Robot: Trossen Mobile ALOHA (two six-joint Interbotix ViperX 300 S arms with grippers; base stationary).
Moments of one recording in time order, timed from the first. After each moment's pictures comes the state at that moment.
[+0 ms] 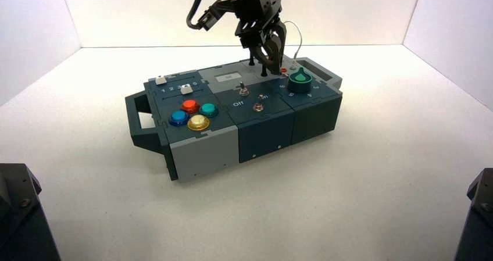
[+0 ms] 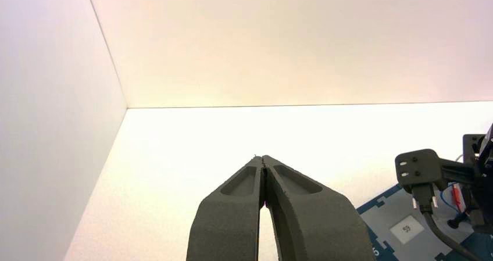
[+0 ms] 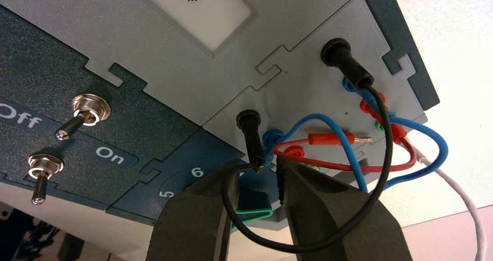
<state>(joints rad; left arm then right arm) -0.01 -1.04 1.15 -0.15 0.24 0.14 0.73 0.50 0.00 -0.30 1.29 -0.37</state>
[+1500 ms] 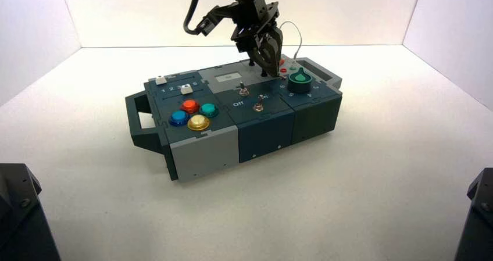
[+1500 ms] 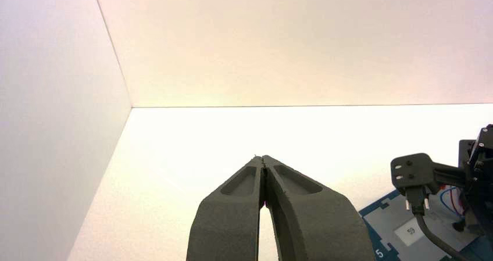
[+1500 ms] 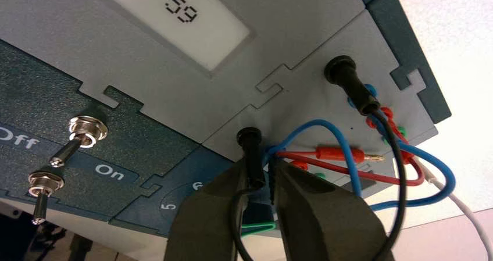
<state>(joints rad) 0.00 -1.04 1.15 -0.15 0.24 0.14 0.73 0.55 -0.04 -0.29 1.32 -0.36</state>
